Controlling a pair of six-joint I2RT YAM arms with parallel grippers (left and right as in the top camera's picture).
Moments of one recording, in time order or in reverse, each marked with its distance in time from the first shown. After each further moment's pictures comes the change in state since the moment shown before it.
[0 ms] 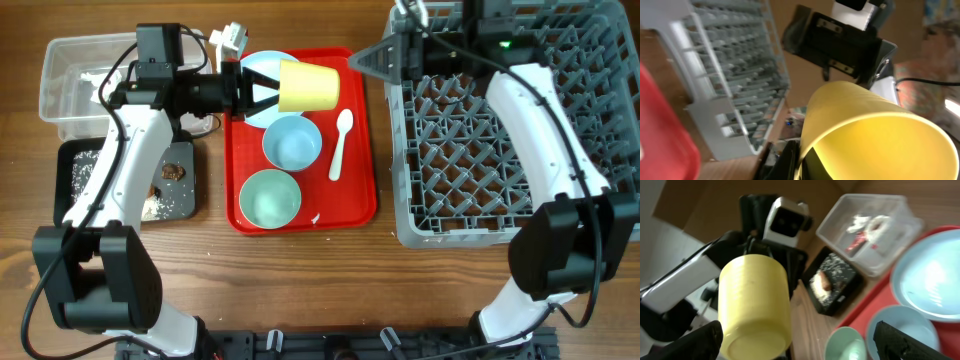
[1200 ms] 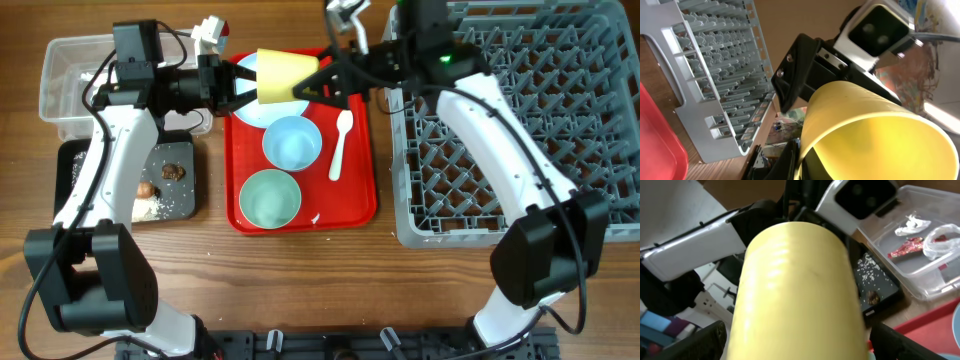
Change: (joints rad) left arm 0.070 0.000 0.000 0.052 0.074 -0.075; right arm 0.211 0.000 0.000 0.179 0.012 0.001
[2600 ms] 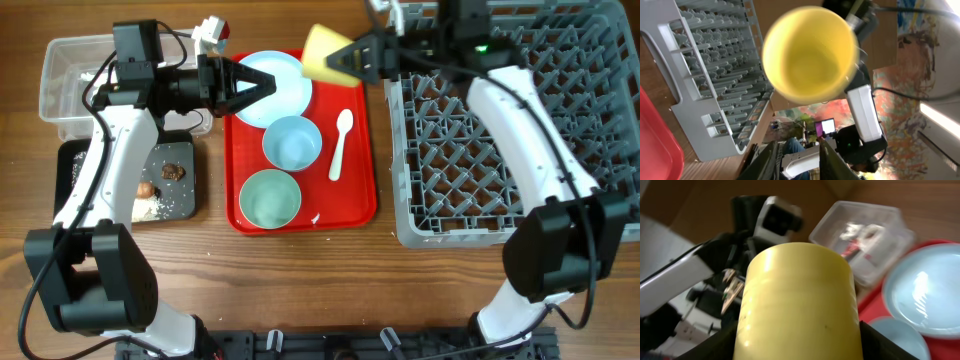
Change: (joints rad) left arm 0.000 0.000 0.000 0.000 0.007 -0.017; right arm -0.187 0.000 0.000 -0.095 0.077 0.053
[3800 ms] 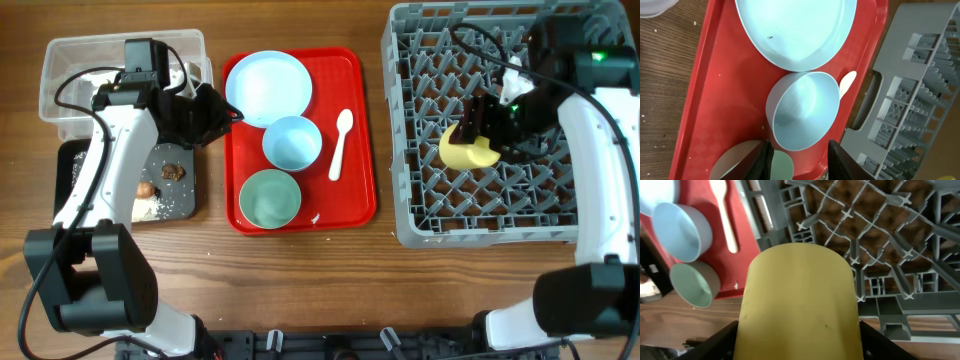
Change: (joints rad) left arm 0.000 0.000 0.000 -0.394 -0.985 0.000; right arm -0.223 -0.189 0.024 -1.038 0.949 0.018
